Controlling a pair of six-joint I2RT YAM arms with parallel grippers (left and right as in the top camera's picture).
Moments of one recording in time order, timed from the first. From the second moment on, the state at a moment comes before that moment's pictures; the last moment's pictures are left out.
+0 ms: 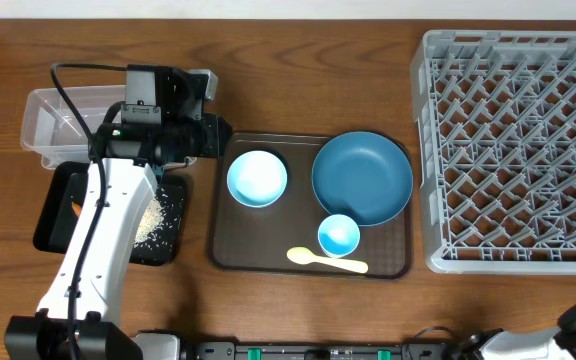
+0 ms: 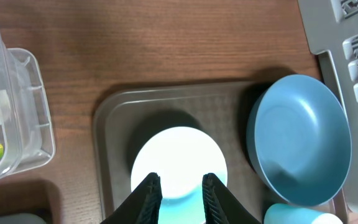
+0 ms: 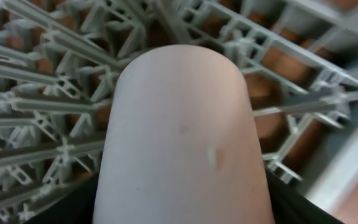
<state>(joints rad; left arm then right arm) -0.07 1.48 1.25 -0.76 0.38 -0.07 -0.96 1.70 1.20 -0.54 -0.20 0.15</state>
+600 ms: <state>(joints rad) -0.07 1.48 1.25 -0.78 0.38 -0.07 -0.98 1.69 1.20 -0.24 -0.65 0.32</state>
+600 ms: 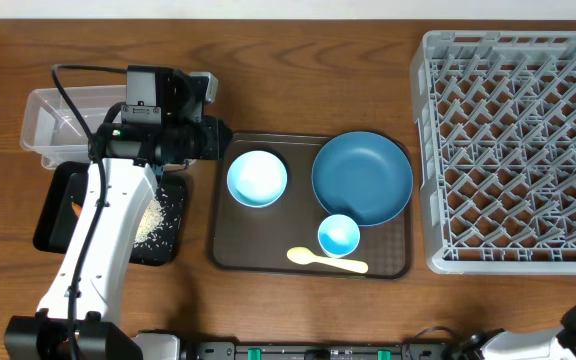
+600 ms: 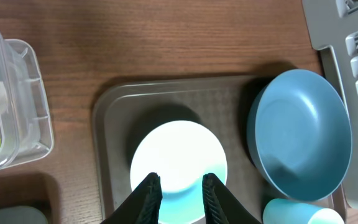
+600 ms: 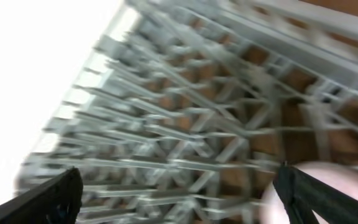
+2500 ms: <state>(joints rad) -0.68 1.77 1.23 -0.94 0.38 -0.11 -0.13 1.54 1.20 -0.69 -0.32 0.06</state>
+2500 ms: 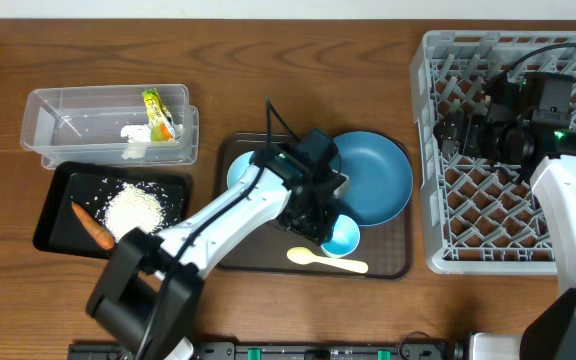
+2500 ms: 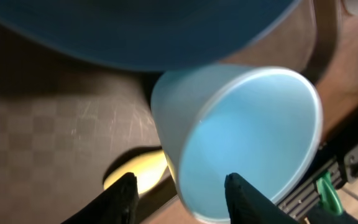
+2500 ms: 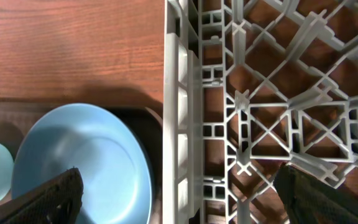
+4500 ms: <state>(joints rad) -0.20 1.64 1.29 -0.11 1.36 -0.73 0.14 1.54 1.20 0.09 -1.33 -0.28</state>
